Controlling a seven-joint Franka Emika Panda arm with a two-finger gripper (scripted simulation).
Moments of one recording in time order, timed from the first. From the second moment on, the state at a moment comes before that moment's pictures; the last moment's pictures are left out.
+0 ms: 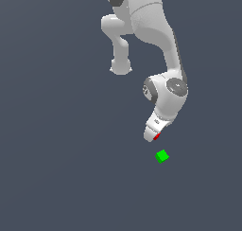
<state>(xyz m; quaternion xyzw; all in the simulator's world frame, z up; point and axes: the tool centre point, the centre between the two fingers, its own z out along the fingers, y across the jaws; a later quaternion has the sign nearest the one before) 0.001 0.179 0.063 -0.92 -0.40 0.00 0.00</state>
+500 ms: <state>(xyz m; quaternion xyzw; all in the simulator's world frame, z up) -0.001 0.179 0.022 -0.92 -0.40 0.00 0.00</state>
